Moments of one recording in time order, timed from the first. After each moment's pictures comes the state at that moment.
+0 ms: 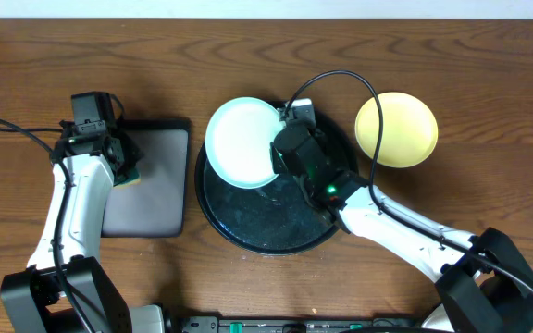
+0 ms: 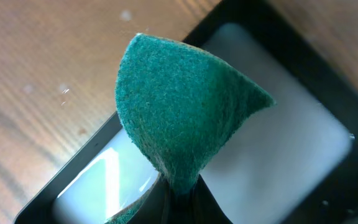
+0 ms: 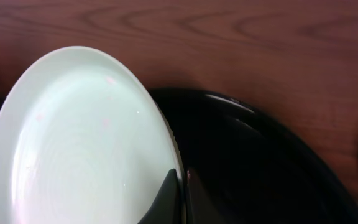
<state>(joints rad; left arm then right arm) 0.21 1.53 1.06 -0.71 -0.17 -0.50 0.75 1.67 0.98 0.05 0.37 0.41</state>
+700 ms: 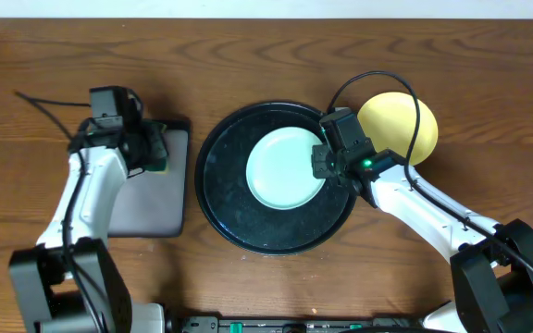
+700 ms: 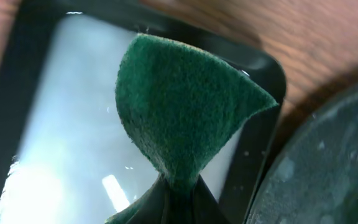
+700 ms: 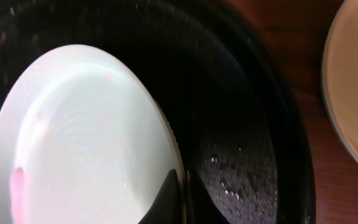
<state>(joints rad) 0.13 1.60 1.06 -0.61 0.08 -0.19 0.51 1.67 0.98 -0.32 0.06 0.40</state>
